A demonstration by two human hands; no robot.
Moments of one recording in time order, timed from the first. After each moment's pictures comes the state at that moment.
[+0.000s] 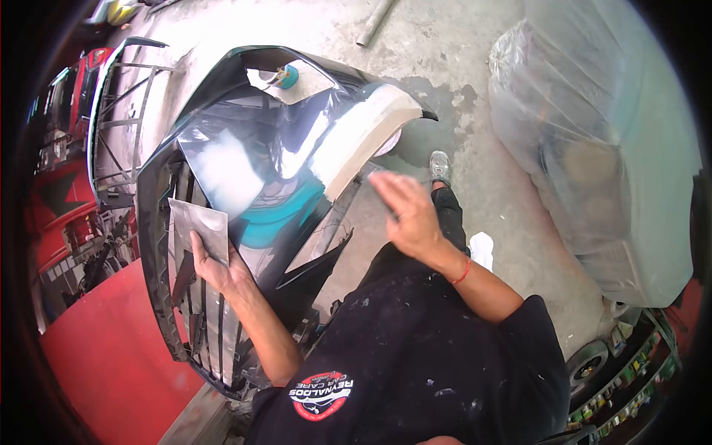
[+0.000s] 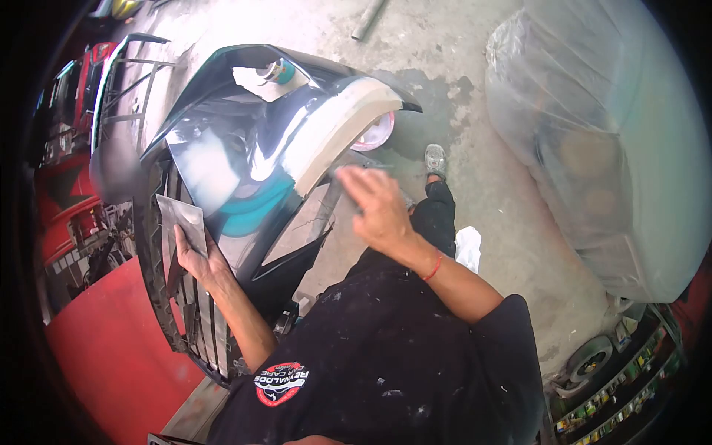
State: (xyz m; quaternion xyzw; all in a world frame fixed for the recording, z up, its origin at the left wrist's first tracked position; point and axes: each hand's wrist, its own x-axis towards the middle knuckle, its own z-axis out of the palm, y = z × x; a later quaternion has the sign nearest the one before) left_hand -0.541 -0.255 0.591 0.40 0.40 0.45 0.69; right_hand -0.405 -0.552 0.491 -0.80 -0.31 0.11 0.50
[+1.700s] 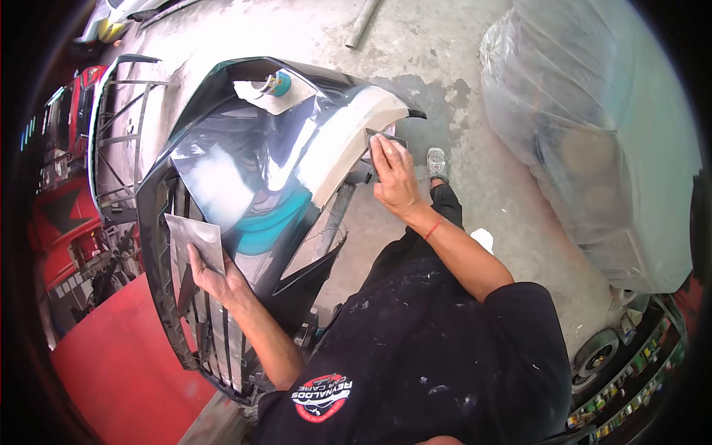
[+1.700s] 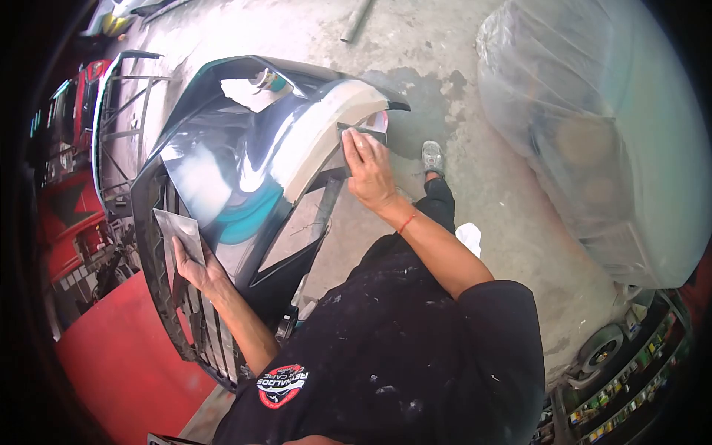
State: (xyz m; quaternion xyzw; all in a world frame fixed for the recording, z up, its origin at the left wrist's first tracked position) left_hand -0.540 -0.255 0.593 0.41 0.41 0.45 0.68; right_hand -0.375 -0.528 0.404 -0.84 -0.29 -0.06 0.45
